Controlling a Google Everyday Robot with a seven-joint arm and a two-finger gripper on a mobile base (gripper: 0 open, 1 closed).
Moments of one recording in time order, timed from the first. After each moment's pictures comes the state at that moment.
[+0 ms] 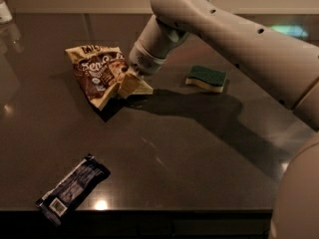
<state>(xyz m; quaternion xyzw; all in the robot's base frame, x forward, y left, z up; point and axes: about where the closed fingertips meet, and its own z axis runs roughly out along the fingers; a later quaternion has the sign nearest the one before) 0.606 0.088 0.849 -0.59 0.75 0.19 0.21</state>
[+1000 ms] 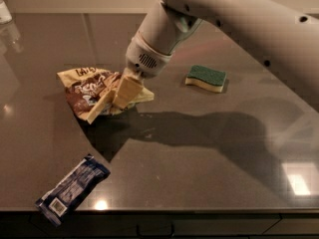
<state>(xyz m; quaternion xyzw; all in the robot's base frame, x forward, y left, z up) 0.517 0.084 0.896 -0.65 0.71 0.22 0.18</state>
